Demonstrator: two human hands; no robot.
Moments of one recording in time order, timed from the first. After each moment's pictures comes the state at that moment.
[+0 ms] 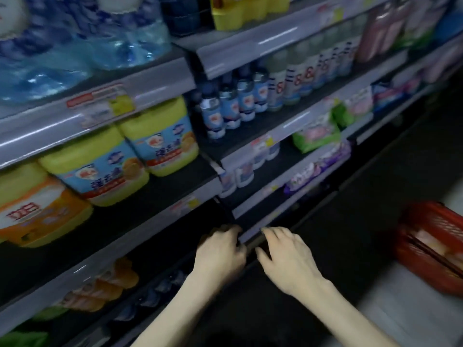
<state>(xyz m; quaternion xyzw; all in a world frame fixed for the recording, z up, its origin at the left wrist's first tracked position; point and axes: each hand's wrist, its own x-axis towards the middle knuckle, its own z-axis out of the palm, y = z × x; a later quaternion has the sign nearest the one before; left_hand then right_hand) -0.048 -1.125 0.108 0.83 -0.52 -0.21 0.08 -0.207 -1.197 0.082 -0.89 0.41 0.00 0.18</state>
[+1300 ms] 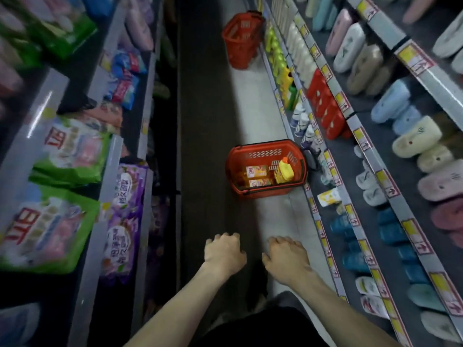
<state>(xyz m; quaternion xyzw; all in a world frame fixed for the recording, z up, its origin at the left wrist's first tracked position) -0.441 -1.508 -0.016 0.43 -0.83 -0.22 -0.27 -0.578 -1.402 -0.038 -0.50 0.81 0.11 0.29</state>
